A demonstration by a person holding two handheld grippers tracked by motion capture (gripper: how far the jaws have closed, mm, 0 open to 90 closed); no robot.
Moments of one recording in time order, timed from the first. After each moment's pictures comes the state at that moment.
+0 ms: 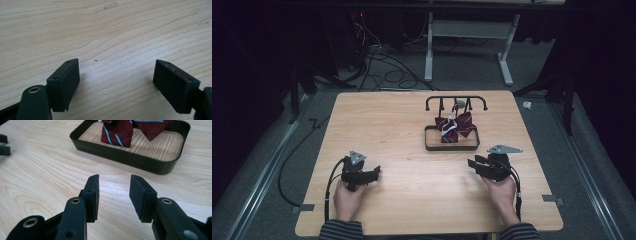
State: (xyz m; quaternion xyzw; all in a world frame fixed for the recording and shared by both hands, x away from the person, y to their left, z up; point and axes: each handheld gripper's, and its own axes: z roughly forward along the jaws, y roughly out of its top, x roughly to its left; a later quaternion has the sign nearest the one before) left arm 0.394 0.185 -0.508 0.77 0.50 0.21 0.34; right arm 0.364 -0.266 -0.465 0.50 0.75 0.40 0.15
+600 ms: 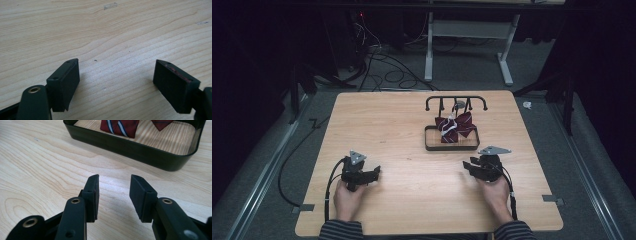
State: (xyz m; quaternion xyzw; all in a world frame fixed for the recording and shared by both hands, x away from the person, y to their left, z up) left arm 0.394 0.185 -0.508 0.77 0.49 0.21 0.34; right arm 0.373 -0.250 -0.481 0.49 0.77 0.37 0.17
